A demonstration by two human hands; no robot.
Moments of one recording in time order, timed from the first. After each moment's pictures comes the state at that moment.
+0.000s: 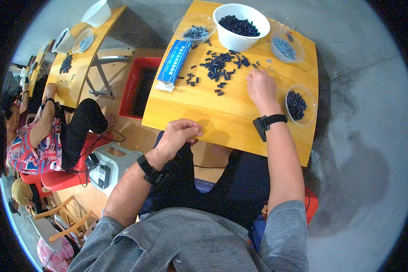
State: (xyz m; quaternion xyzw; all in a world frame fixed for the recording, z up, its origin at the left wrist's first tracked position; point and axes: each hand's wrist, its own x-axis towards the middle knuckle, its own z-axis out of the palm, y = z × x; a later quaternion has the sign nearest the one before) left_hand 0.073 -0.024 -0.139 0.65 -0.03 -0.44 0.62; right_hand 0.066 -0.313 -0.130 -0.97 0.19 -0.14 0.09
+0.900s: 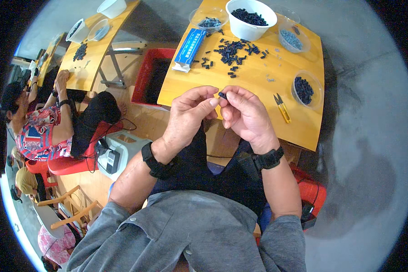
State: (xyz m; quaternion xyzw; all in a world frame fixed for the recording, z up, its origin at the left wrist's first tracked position) left_hand 0.034 -0.023 -0.051 0.54 -0.14 -0.28 0.78; right_hand -0.027 -0.177 -0.059 -0.31 0.08 0.03 0.95
